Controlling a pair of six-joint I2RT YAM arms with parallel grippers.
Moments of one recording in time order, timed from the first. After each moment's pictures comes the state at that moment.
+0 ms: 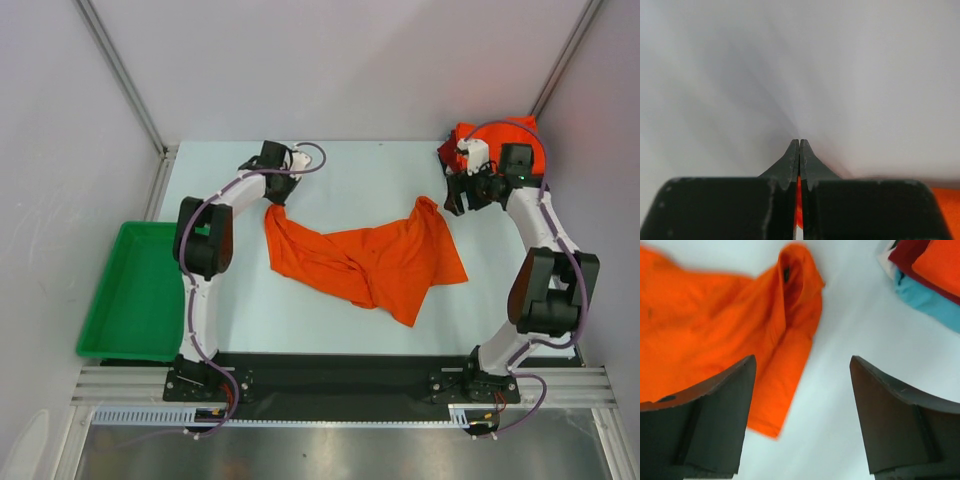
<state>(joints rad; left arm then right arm) -0.29 2.26 1.79 -0.48 0.05 0.38 -0.12 1.68 1.35 -0.49 -0.46 -0.42</state>
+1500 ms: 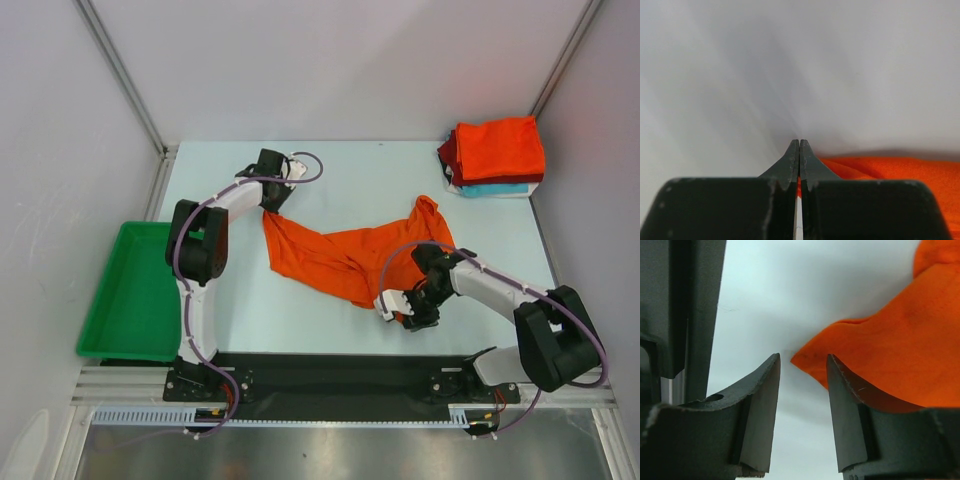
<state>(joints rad) -0.29 2.17 1.63 -0.44 -0.06 0.42 0.44 1.36 0.70 -0.85 -0.55 -1.45</state>
